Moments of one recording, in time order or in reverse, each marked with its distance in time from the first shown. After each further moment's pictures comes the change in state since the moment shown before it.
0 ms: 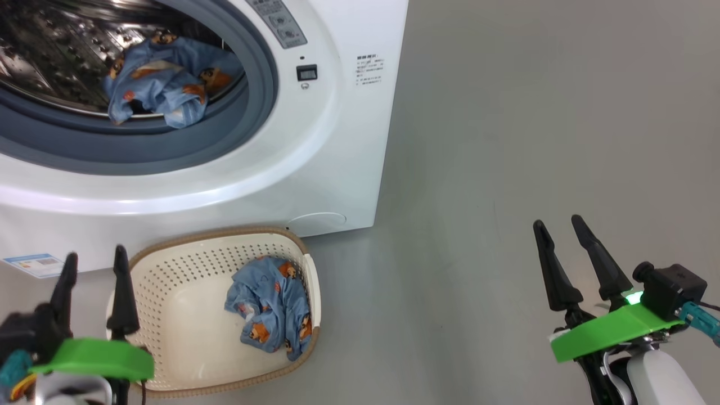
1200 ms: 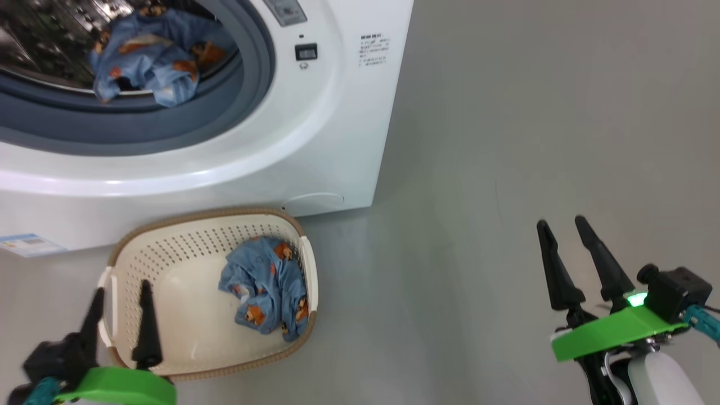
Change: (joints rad) left arm 0.110 -0.038 -0.012 -0.042 -0.014 0.000 0.000; right arm 0.024 0.012 -0.019 -0.021 0.000 0.000 0.000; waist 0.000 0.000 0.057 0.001
